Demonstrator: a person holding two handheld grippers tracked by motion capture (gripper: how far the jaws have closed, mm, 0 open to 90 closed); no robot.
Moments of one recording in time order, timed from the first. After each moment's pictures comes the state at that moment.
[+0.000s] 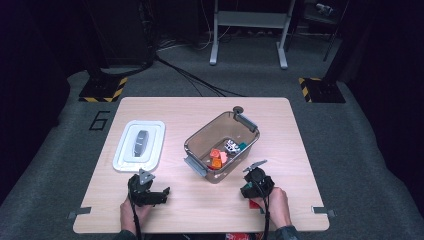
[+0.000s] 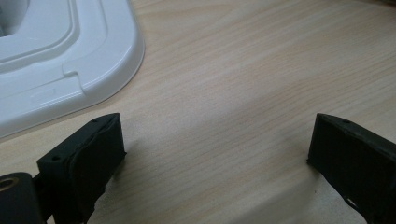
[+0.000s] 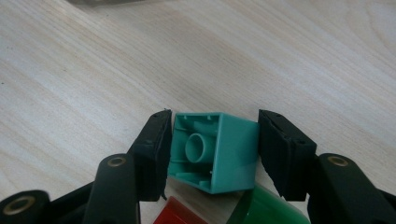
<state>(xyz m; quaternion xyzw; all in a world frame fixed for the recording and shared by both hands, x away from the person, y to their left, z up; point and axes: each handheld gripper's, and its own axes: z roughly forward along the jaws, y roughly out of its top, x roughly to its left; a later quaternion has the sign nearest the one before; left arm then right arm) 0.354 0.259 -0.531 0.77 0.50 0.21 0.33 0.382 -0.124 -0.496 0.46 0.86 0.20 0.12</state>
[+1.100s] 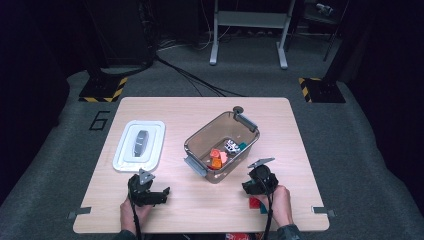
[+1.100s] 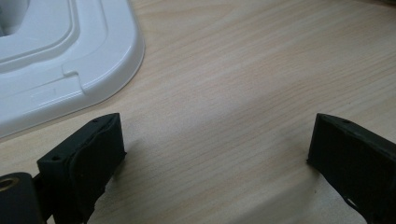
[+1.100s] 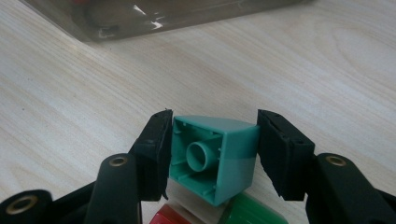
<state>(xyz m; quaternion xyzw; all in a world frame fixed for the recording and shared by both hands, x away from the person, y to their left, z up) 0.354 0.259 -0.531 0.78 0.49 0.21 0.33 0.383 -0.135 -0.484 0.47 0.84 0.25 0.12</state>
